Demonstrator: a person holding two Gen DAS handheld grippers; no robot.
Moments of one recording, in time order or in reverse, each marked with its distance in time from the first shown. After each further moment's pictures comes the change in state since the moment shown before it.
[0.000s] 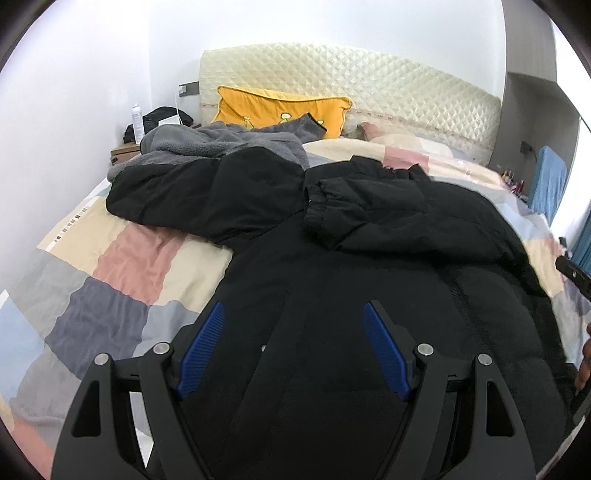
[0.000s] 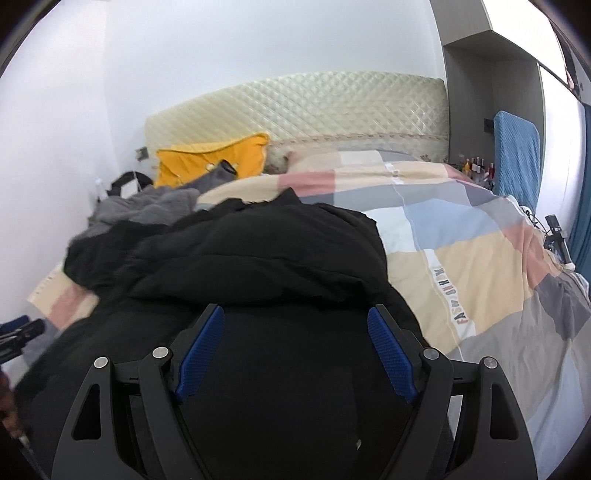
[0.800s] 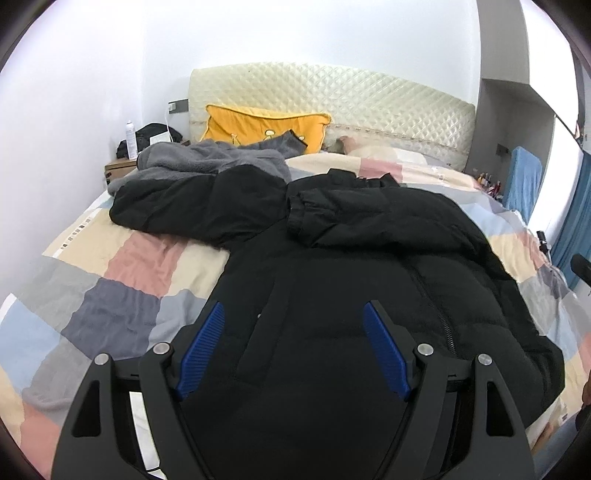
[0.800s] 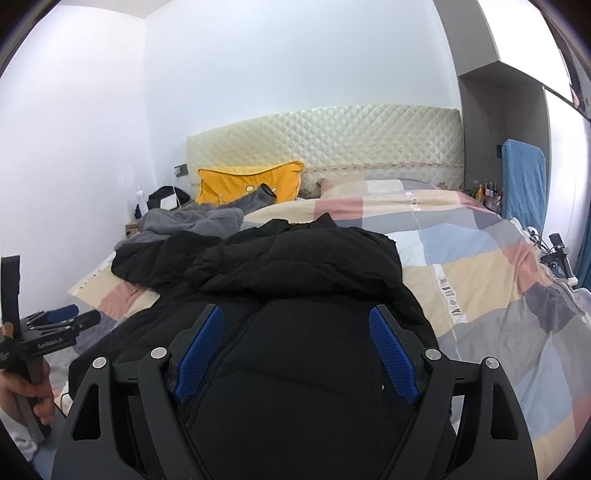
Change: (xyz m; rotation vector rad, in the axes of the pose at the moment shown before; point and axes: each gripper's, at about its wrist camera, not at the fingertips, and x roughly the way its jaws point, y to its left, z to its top) left arm -0.069 -0.004 -0.023 0.036 -0.058 -0.059; right arm -0.104 0.032 -0.021 -0.037 -0.082 0.071
